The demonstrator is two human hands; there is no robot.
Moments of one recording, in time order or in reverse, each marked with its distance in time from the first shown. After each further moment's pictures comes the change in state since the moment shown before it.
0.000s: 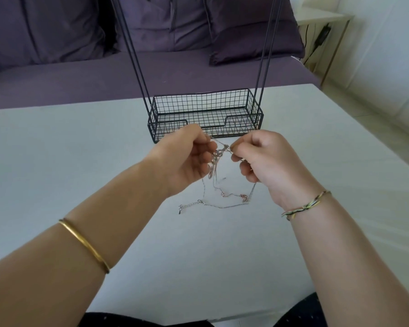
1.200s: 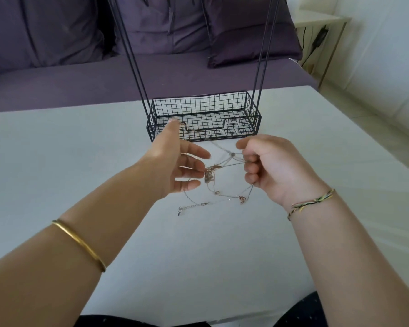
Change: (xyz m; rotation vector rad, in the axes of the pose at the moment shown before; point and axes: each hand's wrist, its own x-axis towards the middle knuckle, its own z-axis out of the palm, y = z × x) left_hand 0.004 0.002 -0.010 0.248 0.094 -0.095; right_hand 0.002 -0.004 -0.007 0.373 -0.023 0.275
